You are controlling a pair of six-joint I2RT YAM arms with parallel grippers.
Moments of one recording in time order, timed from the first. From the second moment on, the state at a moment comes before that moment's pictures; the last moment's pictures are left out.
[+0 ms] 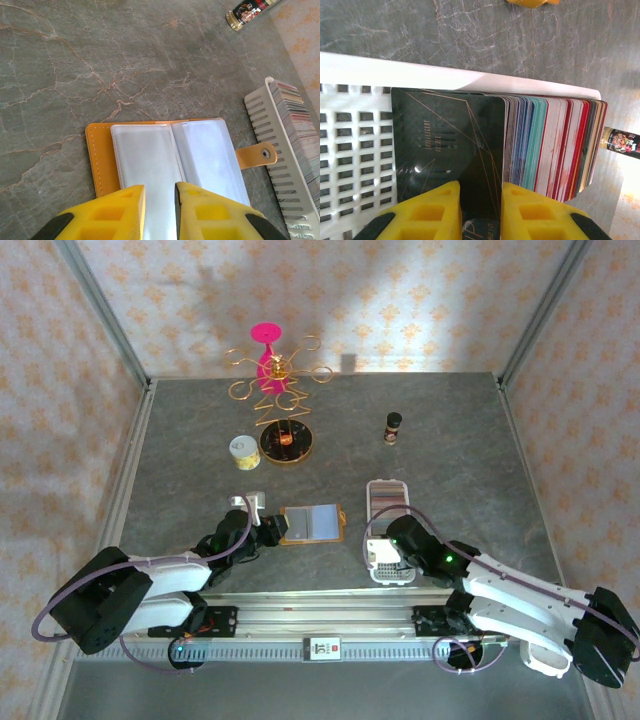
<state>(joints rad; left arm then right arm) -0.60 1.21 0.13 0.59 0.03 -0.76 0.87 0.82 0.37 -0.46 0.32 -0.99</state>
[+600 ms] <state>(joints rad) -0.60 1.21 0.13 0.59 0.03 -0.76 0.87 0.79 0.37 -0.49 0.32 -0.98</state>
